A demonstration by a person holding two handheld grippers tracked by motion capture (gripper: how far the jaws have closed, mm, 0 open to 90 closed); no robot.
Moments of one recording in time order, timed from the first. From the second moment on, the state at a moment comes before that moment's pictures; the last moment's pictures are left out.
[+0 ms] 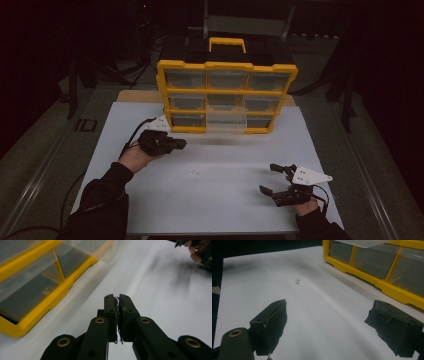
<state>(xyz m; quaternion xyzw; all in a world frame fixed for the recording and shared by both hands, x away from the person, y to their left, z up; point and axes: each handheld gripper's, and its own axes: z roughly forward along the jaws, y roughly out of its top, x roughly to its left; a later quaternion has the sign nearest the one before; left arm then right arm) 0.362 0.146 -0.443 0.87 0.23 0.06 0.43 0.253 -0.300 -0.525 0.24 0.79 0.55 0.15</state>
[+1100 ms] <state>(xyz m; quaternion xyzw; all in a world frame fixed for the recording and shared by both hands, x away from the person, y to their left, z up) 0.385 0.130 -0.334 0.85 0.16 0.10 0.49 0.254 -0.297 -0.527 0.24 0.79 0.55 0.14</state>
